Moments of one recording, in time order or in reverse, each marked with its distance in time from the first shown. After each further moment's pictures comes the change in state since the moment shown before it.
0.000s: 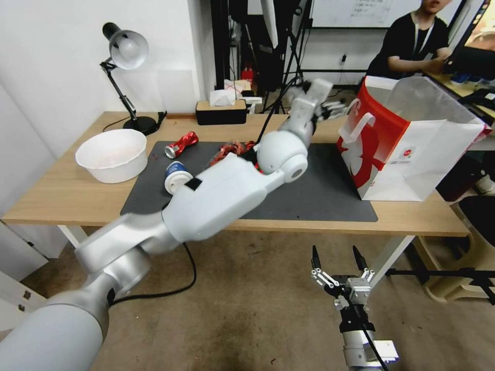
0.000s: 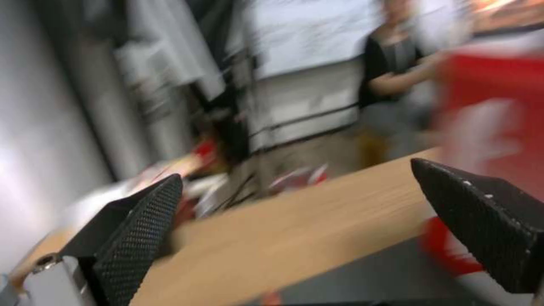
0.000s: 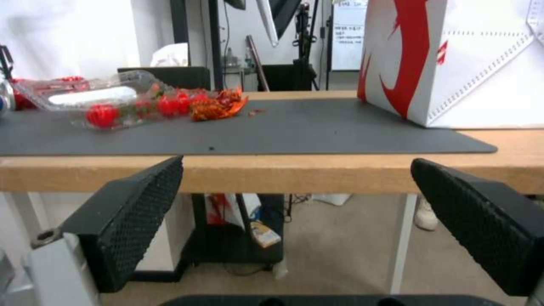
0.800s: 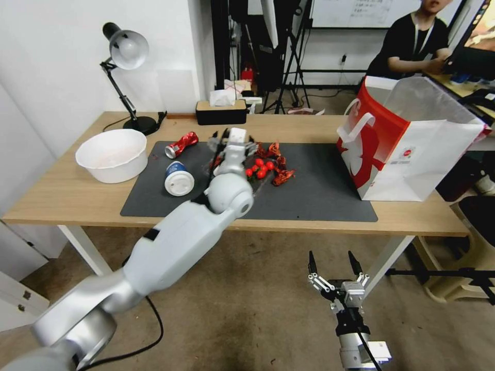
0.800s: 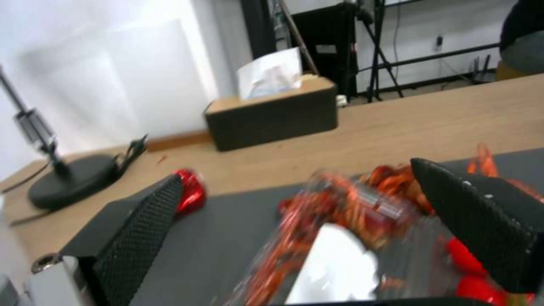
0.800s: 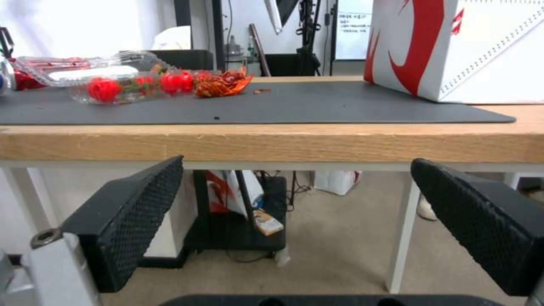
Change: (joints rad) left arm 0.351 0.210 -0.196 -0.142 0.174 -0.027 -0.021; right arm 0.018 0.004 -0.018 -0.048 -0.004 0.005 -0.002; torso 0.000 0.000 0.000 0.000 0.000
